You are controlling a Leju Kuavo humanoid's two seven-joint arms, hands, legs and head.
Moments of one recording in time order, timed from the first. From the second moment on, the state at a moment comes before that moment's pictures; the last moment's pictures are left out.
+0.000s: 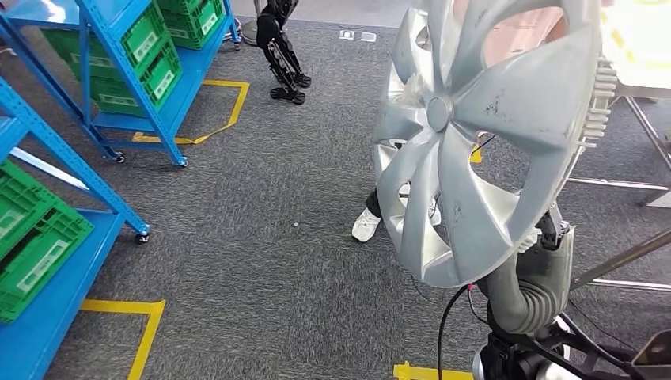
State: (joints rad) left arm -0.13 0.08 -1.08 -0.21 0.79 0.33 0.16; right arm 0.01 -0.34 0.48 -2.29 -0.28 -0.25 -0.37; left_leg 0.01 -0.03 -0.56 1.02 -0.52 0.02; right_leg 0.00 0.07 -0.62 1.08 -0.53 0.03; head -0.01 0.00
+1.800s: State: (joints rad) left arm -0.12 0.02 -1.08 -0.22 0.80 0.31 0.06; right arm -0.01 -0.38 0.54 -2.39 -0.24 -0.30 -0.32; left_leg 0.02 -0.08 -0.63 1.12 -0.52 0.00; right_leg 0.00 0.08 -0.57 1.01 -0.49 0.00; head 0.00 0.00
